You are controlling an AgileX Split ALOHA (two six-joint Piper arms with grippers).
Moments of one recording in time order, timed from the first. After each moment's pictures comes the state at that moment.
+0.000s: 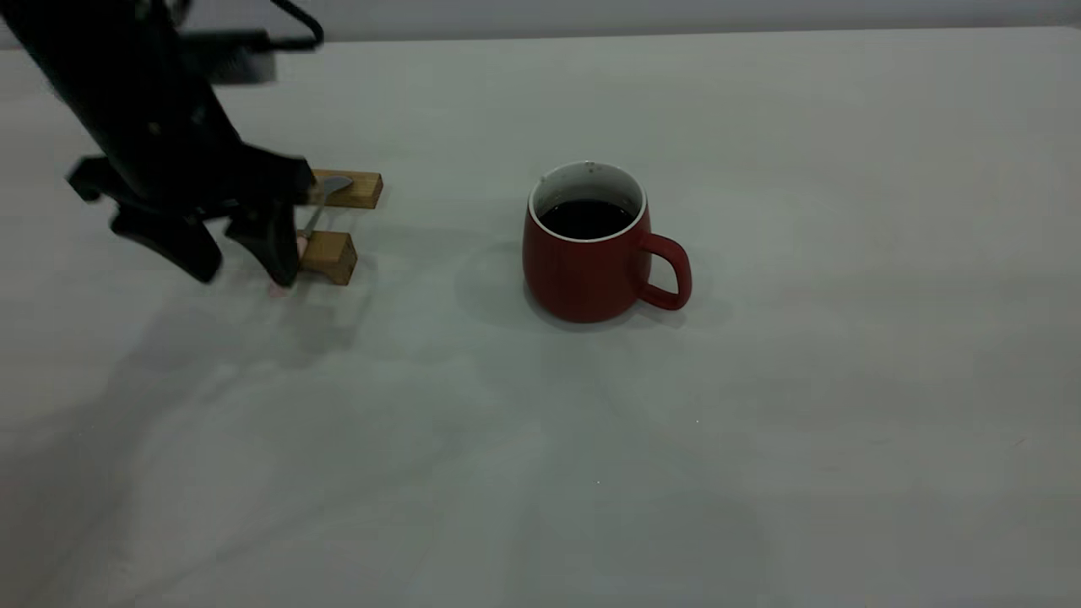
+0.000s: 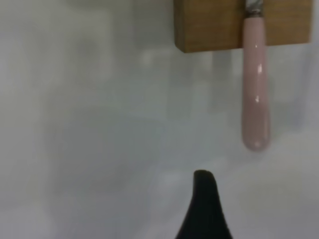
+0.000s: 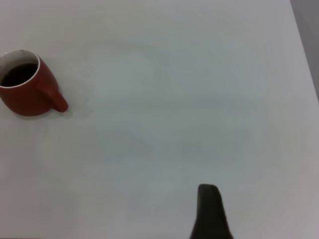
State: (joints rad) left arm -0.21 2.16 -1.11 -0.17 0.39 0.09; right arm -0.07 0.02 -0.47 0.07 1.14 -0.09
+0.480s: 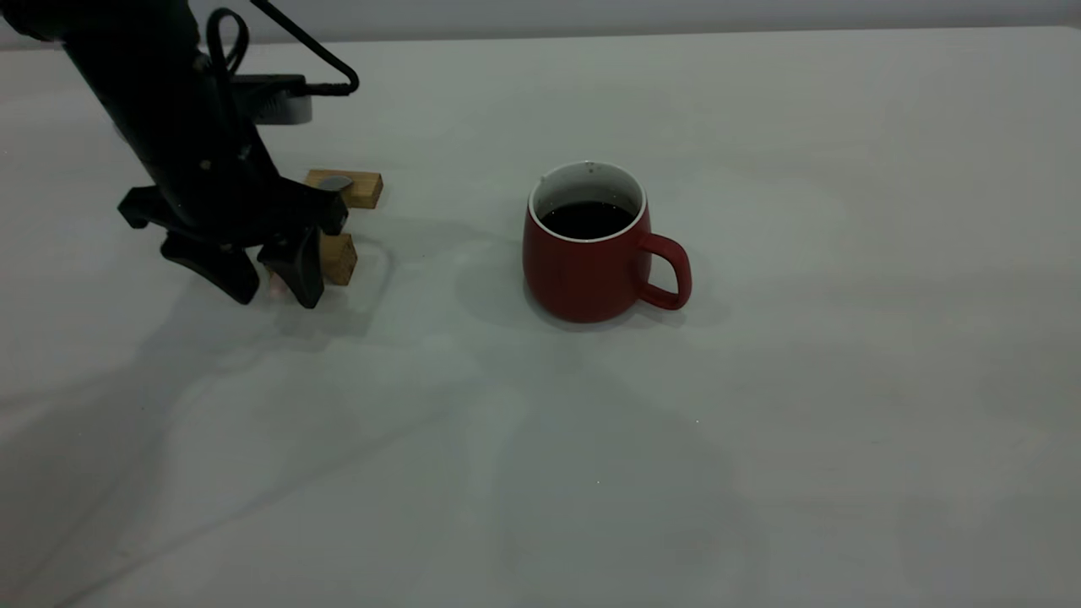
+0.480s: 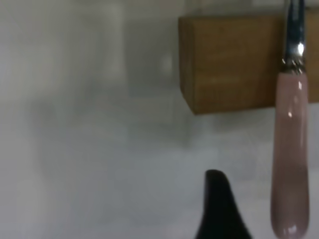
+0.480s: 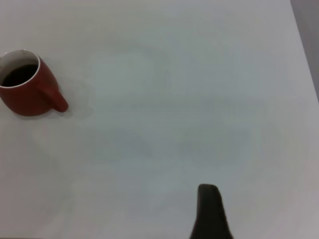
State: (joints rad) left arm -0.21 2.31 -1.22 -0.17 0.38 0.09; right arm -0.07 0.02 -0.47 0.07 1.14 -0.09
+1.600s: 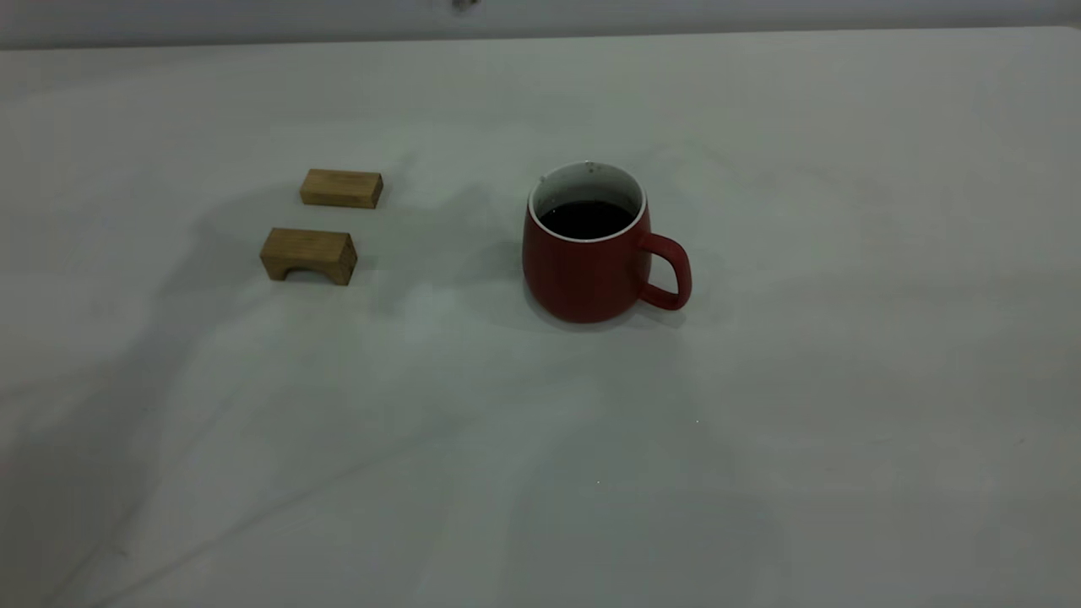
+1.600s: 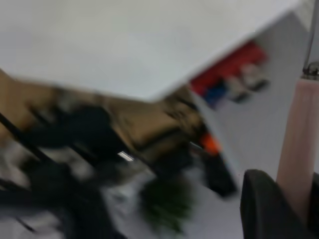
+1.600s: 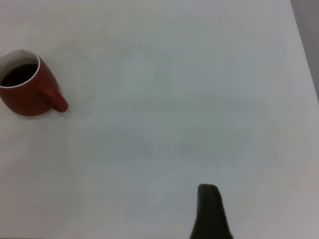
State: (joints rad) left arm -0.22 2.20 -1.73 -1.05 1.17 -0.74; right arm -0.07 0.02 -0.47 0.07 1.14 -0.09
